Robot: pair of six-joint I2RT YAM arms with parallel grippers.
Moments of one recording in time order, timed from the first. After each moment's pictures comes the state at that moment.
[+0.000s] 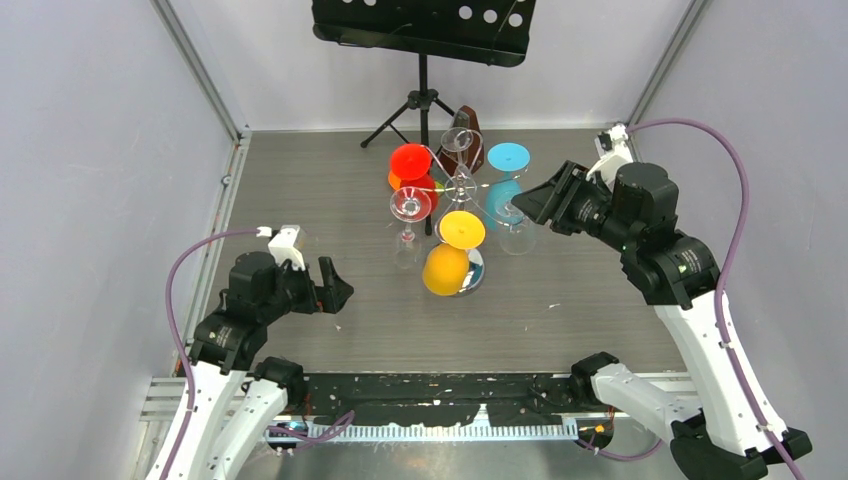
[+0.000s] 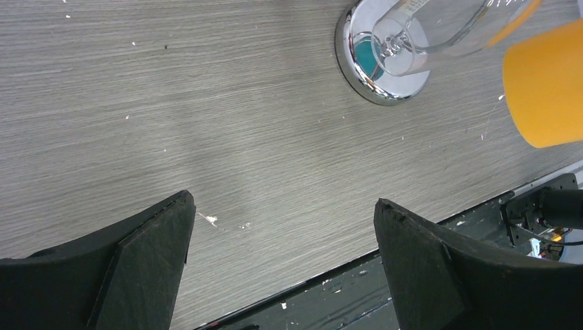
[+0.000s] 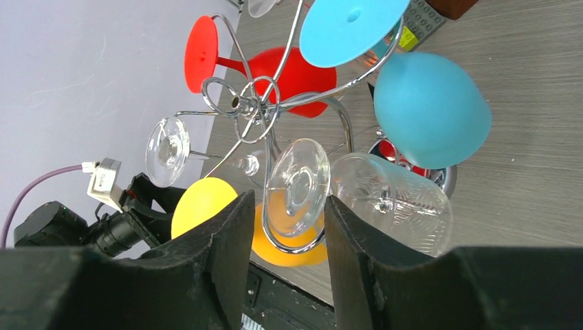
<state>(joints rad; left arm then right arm) -0.28 0.53 0.74 -0.80 0.22 -0.31 0.38 0.93 1.35 -0.74 -0.19 0.68</state>
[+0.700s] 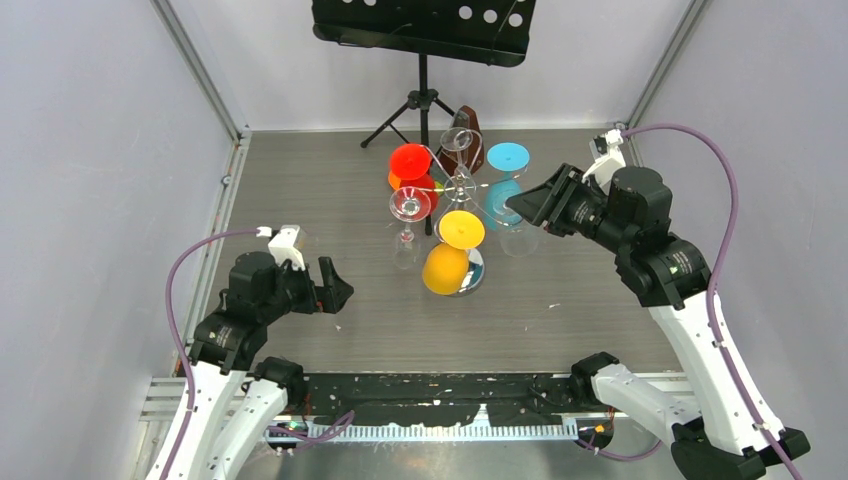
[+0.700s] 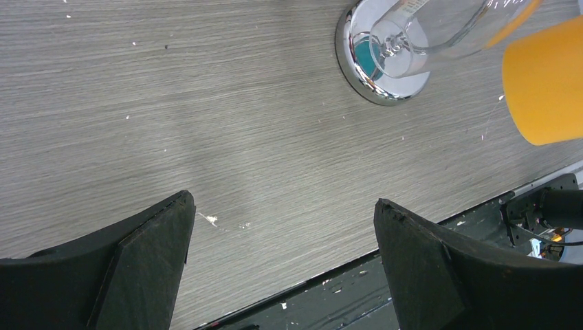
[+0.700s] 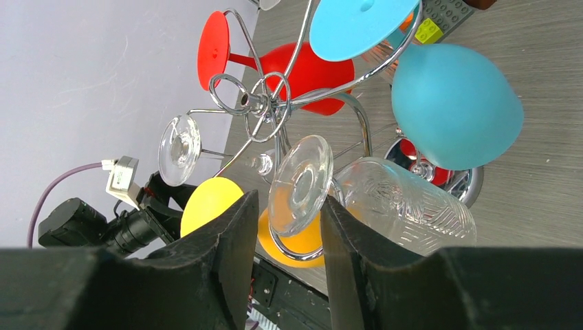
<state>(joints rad) -0.28 0.53 0.74 -0.80 0.22 -0.31 0.38 0.91 1.28 -0.66 -0.24 0.74</state>
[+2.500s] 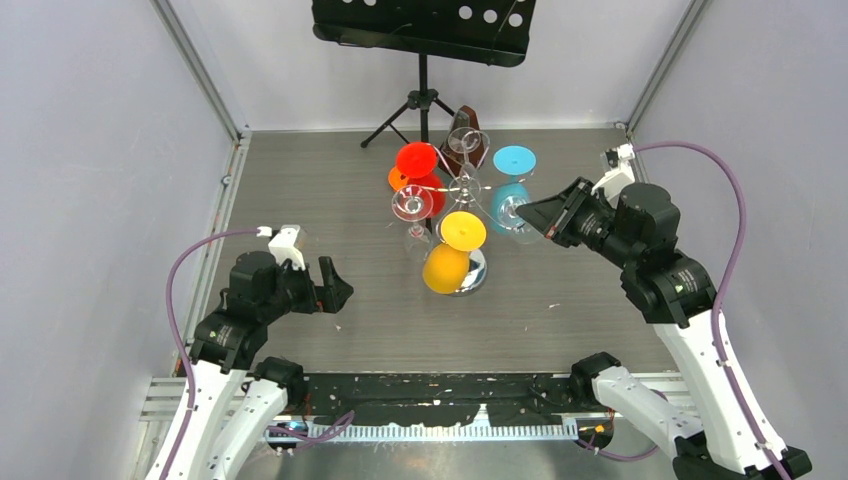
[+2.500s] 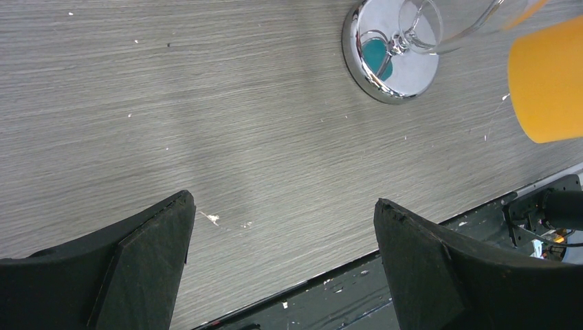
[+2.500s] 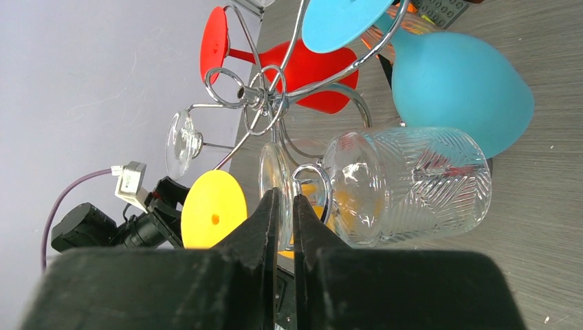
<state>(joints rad) -0.28 0.54 0.74 -0.80 0.22 -0.31 0.37 0.82 1.20 -0.64 -0.22 0.79</state>
